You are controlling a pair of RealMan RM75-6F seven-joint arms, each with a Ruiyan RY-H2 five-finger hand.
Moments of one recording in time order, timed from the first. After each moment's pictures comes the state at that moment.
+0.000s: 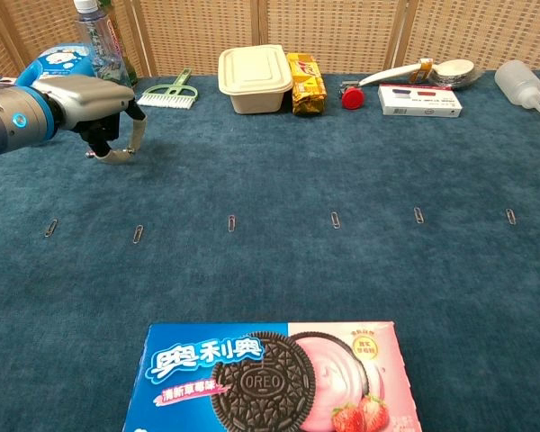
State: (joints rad) left arm -0.89 -1.57 -0.15 -1.16 0.94 0.80 0.49; right arm 0.09 -1.31 0.09 -1.45 -1.41 1.42 -0.06
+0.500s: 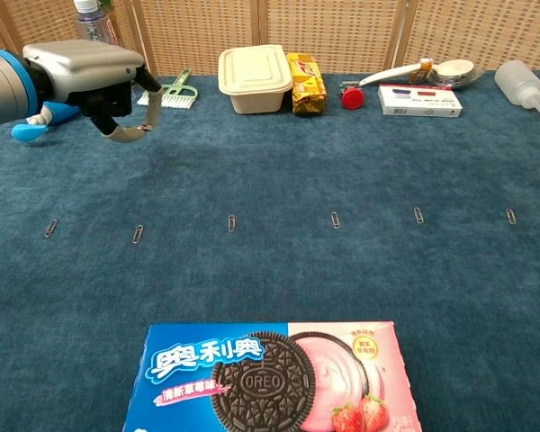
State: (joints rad) left arm -0.86 -1.43 -0.15 -1.43 1.10 0.88 0.40; right arm 0.09 -1.31 0.07 -1.46 -1.45 1.43 -0.06
